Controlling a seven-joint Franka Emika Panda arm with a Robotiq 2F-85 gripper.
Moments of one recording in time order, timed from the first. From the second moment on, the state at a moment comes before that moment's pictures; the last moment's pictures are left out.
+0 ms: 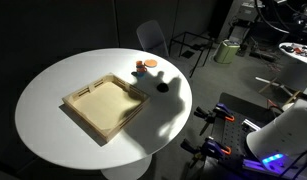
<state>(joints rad) -0.10 -0.23 -0.31 -1.96 -0.17 1.91 -0.56</state>
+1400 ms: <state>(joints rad) -0.18 0.18 -0.22 -1.77 -0.03 2.07 -0.71</state>
